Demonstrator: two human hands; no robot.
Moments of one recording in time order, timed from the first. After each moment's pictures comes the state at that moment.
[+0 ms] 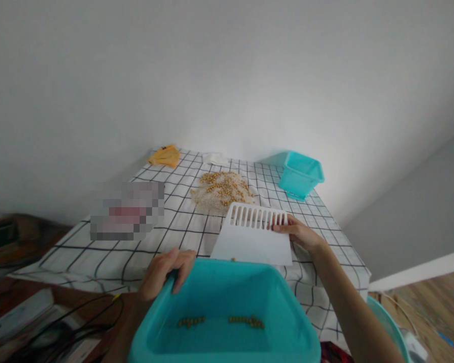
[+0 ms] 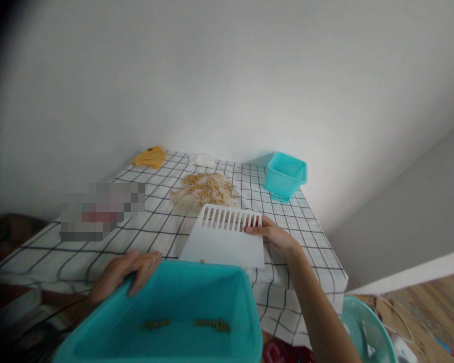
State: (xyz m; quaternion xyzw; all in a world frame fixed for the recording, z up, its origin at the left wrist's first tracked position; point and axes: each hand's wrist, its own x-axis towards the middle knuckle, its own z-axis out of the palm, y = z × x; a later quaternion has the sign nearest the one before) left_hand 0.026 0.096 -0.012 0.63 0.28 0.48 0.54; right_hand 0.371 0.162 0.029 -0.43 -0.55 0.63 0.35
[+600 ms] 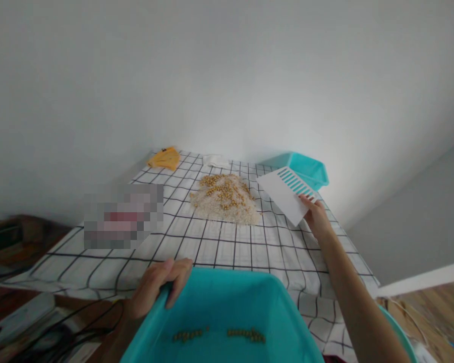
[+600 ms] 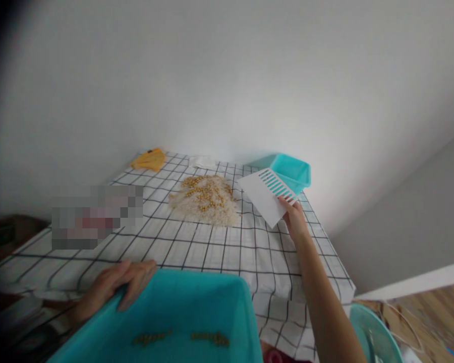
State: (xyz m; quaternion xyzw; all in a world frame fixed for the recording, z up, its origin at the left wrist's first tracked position) left_hand 0.022 0.093 -0.014 0.63 0.27 0.47 0.55; right_hand 0.420 0.219 0.024 -0.51 -0.45 0.39 0.62
